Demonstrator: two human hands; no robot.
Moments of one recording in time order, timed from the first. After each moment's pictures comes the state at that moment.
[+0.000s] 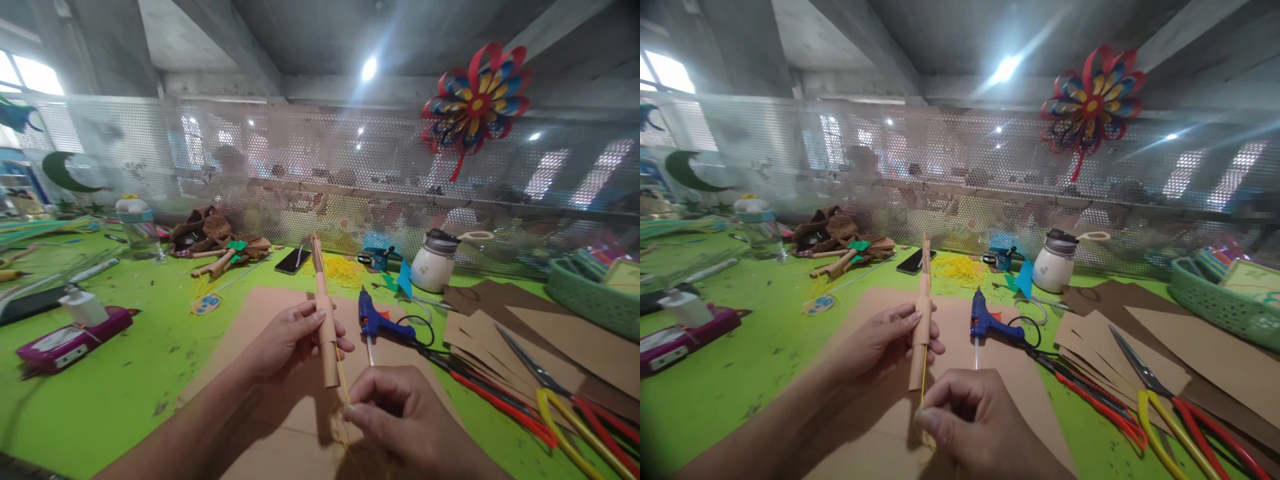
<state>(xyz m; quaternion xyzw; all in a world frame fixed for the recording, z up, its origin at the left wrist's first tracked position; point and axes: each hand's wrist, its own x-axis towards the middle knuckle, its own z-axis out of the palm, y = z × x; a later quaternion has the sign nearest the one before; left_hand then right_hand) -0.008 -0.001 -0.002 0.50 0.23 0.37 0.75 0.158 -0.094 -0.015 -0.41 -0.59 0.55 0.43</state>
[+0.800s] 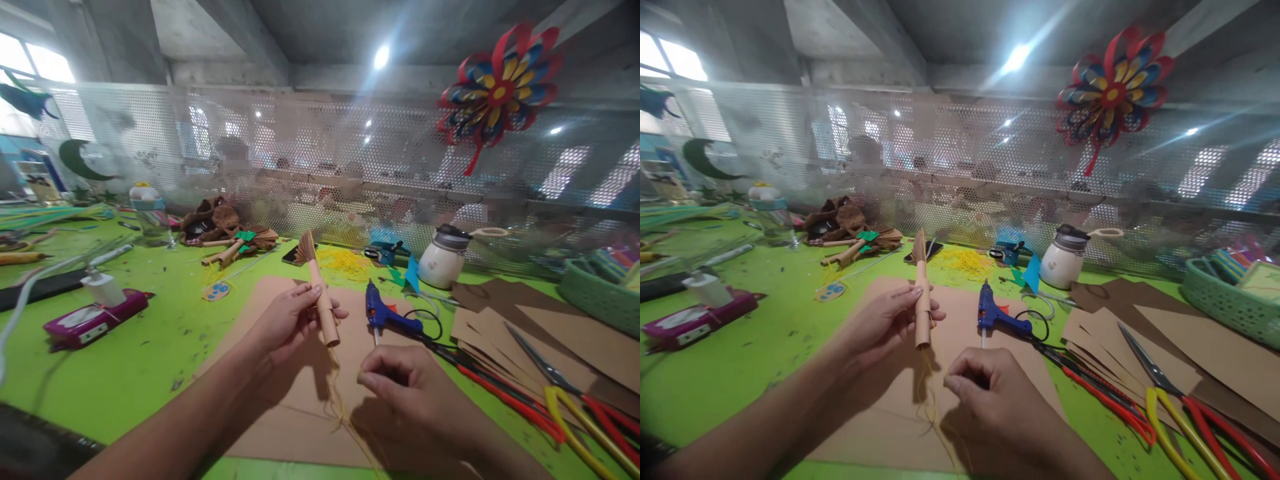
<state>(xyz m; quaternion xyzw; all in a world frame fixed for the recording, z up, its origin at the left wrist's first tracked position) -0.012 0.008 0.000 0.45 0.28 0.45 0.72 0.169 -0.083 -0.007 -0.52 -0.70 0.36 0.33</state>
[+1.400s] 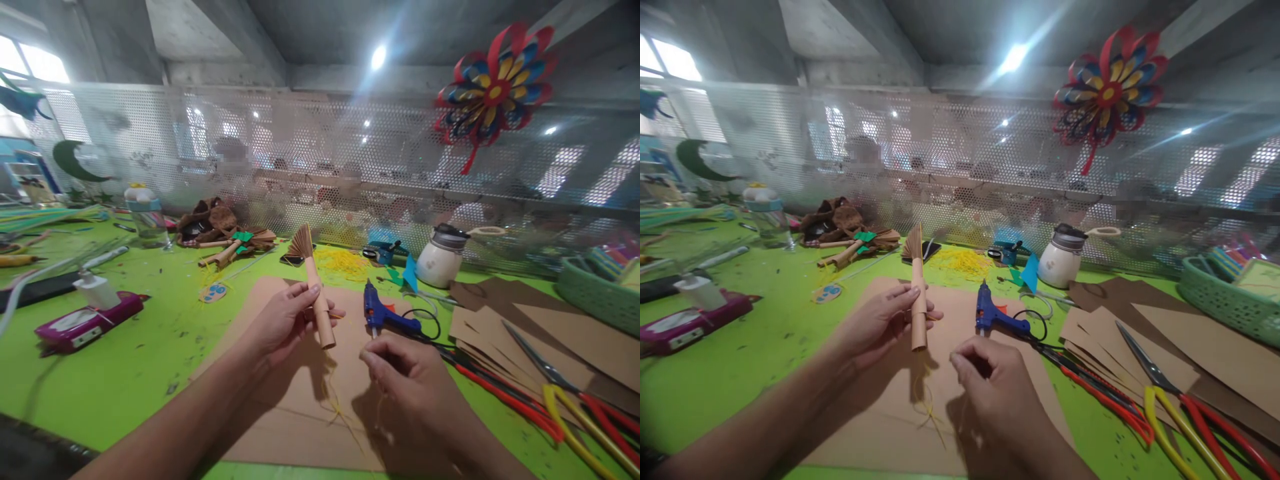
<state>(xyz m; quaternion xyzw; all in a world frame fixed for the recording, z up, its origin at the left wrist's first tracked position) -0.011 0.009 0.002 0.44 0.30 0.45 0.71 0.168 -0.082 -0.012 -0.55 -0.67 0.27 0.42</state>
